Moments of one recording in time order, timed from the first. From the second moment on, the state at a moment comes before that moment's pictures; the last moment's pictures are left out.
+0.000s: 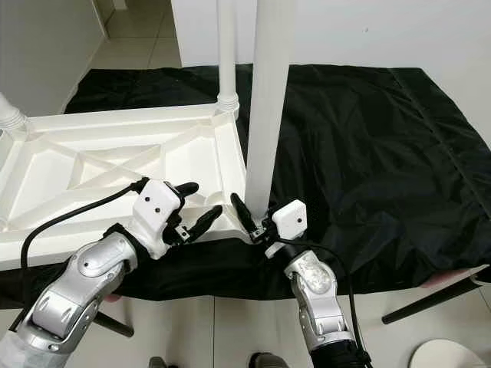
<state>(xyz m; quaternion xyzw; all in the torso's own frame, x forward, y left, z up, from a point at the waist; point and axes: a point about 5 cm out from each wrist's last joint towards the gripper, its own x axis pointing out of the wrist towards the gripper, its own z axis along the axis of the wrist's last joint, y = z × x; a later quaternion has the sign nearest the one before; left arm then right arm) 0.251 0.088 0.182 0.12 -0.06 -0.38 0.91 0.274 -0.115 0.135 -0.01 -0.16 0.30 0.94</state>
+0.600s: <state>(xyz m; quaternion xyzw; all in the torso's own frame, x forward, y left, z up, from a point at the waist) 0.252 0.088 0.182 0.12 -0.07 -0.38 0.91 0.283 -0.118 0.140 0.00 -0.13 0.29 0.95</state>
